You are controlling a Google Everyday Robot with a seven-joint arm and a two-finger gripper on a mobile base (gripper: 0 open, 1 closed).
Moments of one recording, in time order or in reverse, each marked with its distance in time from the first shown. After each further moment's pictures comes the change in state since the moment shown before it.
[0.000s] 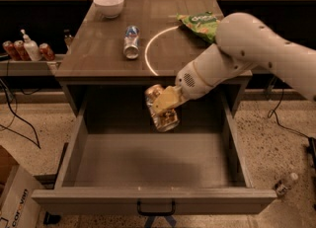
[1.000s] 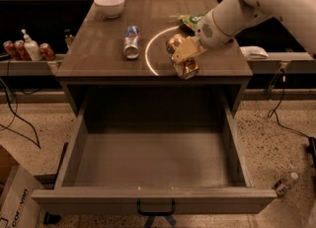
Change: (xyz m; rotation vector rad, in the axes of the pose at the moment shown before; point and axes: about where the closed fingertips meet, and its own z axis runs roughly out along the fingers) arm -0.097 -0.088 -0.104 0.284 -0.137 -0.098
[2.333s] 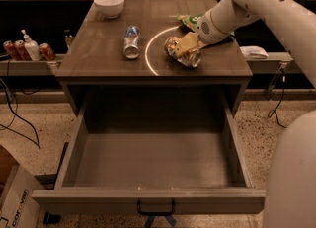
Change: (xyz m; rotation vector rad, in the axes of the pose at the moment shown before) arm -0.025 -0.062 0.030 0.071 -0.027 0.058
